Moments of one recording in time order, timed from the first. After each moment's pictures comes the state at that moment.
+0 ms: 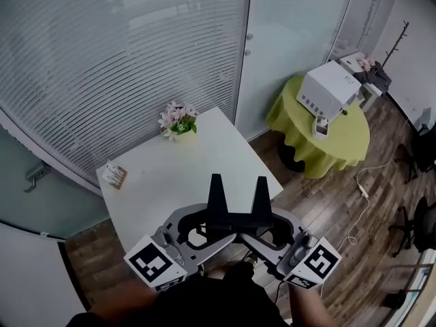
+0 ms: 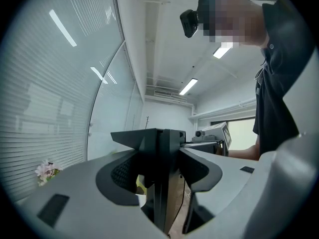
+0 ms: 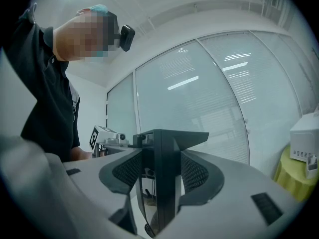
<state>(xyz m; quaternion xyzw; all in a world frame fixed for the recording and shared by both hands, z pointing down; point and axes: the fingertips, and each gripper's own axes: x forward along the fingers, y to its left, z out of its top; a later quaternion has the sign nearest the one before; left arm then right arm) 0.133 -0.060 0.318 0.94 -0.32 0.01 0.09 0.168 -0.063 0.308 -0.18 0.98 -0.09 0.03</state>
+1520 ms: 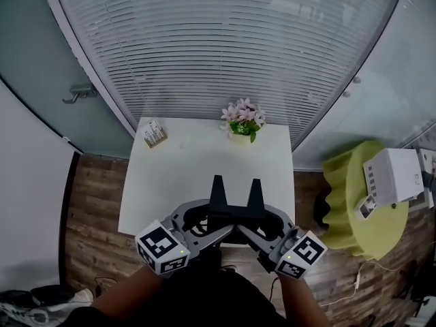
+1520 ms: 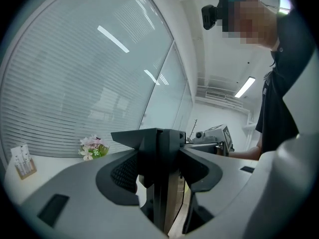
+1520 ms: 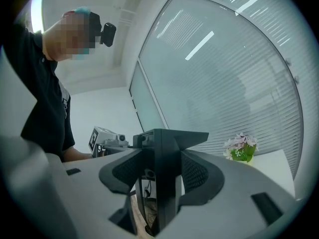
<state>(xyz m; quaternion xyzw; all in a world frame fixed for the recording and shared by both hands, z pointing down) 0.066 -0.159 0.400 0.80 -0.57 -0.01 0.19 0.092 -0.185 0.390 0.09 0.98 -0.19 -0.06</state>
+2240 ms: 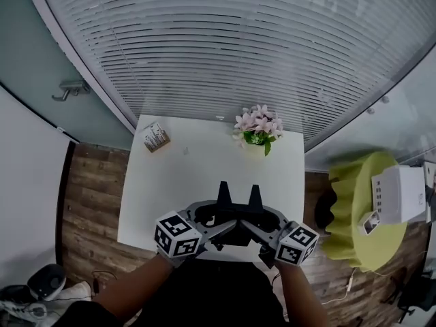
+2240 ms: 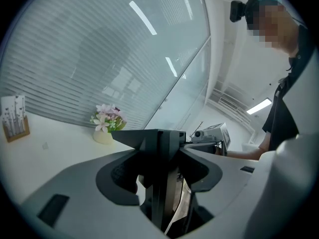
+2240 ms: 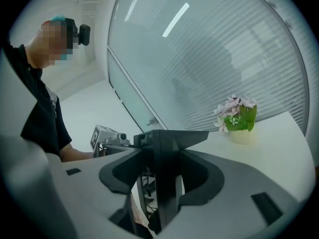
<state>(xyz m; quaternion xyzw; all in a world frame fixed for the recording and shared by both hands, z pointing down) -0.019 -0.214 0.519 0.77 -0.54 -0.05 0.34 0.005 -0.243 0.510 0.09 0.94 -0.30 -0.16</state>
